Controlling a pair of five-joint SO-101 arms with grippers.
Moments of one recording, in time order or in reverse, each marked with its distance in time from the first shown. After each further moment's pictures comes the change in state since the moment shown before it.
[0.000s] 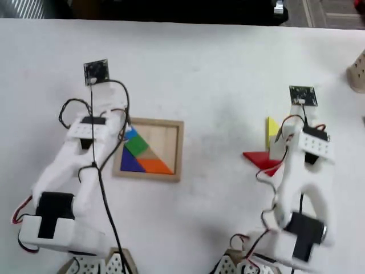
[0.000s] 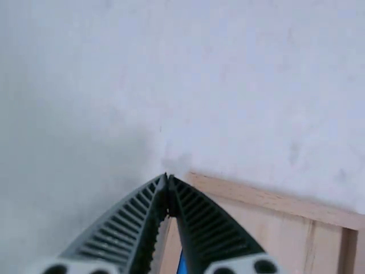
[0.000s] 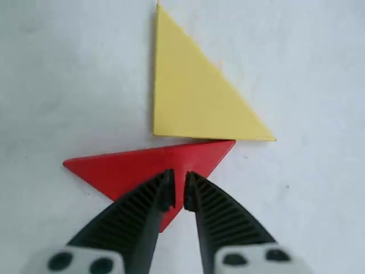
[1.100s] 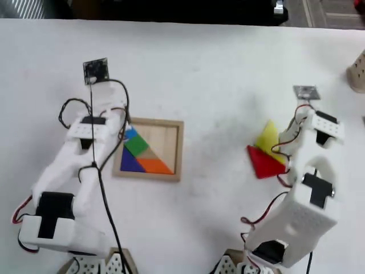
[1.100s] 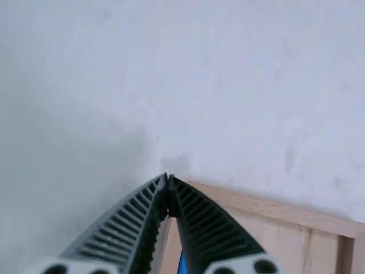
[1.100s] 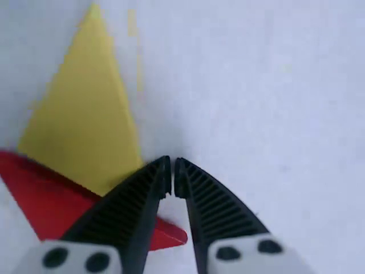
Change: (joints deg) left arm 0.0 0.0 0.0 -1.7 -0.1; right arm 3.3 21.5 -15.6 6.4 6.4
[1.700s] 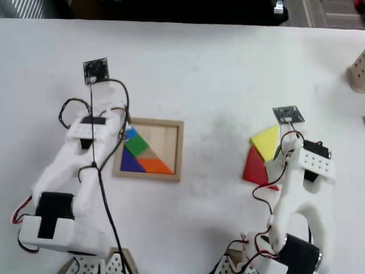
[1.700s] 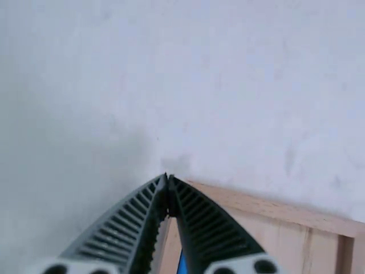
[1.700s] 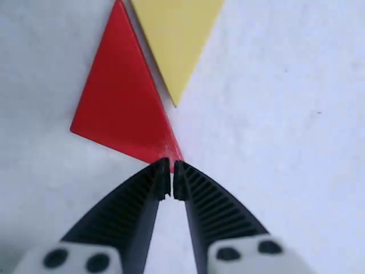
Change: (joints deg) left arm 0.0 0.0 0.0 0.0 0.0; right arm -2.0 -36.0 28.1 4.9 6.6
